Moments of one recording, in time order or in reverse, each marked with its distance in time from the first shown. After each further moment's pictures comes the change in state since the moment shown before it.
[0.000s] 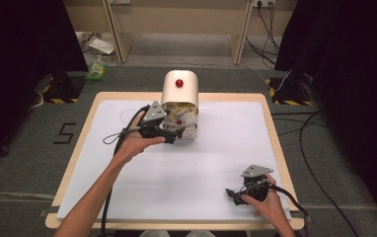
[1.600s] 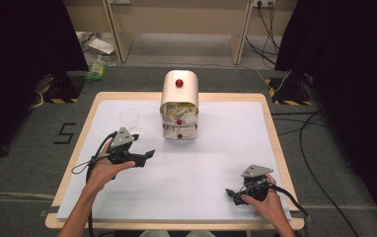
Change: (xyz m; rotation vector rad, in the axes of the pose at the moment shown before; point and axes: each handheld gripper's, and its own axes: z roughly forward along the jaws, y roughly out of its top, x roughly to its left) left arm 0.004 -0.084 -0.066 0.082 0.081 -0.113; right arm 0.000 0.000 0.000 0.000 0.001 0.002
